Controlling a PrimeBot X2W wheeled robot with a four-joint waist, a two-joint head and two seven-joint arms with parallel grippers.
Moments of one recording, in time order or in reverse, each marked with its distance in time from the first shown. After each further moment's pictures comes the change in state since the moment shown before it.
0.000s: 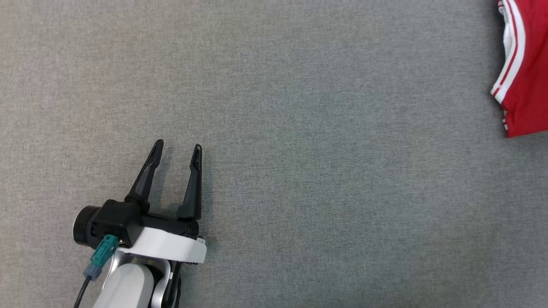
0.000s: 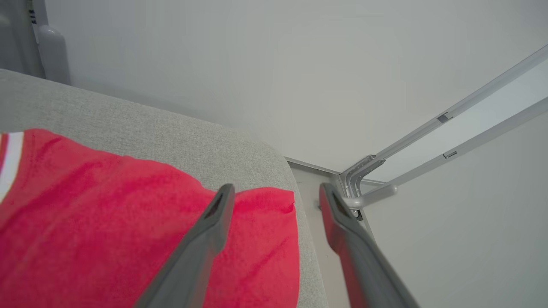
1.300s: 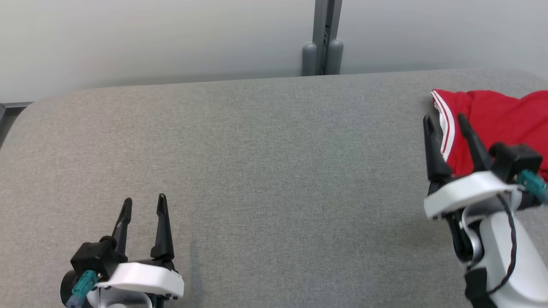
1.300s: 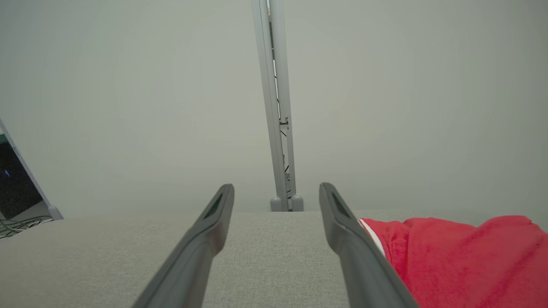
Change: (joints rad) left arm 0.129 -0.023 0.110 0.137 -0.105 0.043 -0.022; right arm 0.574 0.450 0.116 -0.398 0.393 0.000 -0.336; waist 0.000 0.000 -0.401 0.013
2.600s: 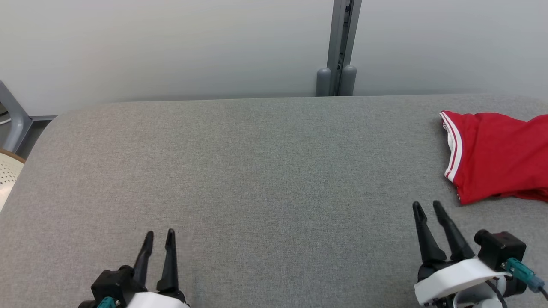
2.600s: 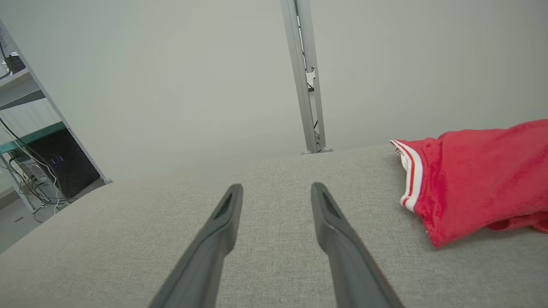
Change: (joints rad) left arm 0.093 -0.017 -0.031 0.014 0.032 -0.004 -0.001; right arm 0.380 0.033 0.044 -0.206 0.087 0.000 -0.001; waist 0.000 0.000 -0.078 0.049
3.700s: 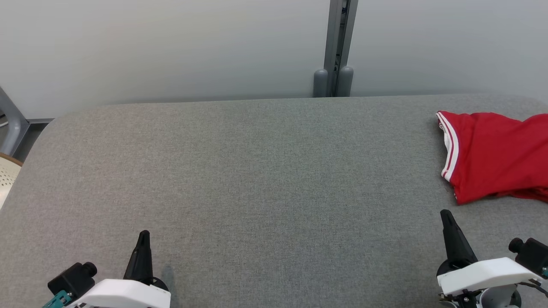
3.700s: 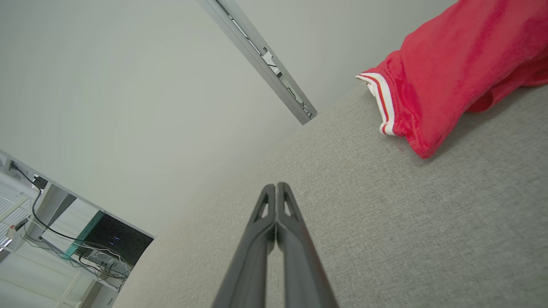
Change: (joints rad) left arm -0.021 -0.023 0.100 0.040 -0.442 -0.090 0.136; right arm 0.029 0.003 -0.055 0.022 0.471 0.000 0.104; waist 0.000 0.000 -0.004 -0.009
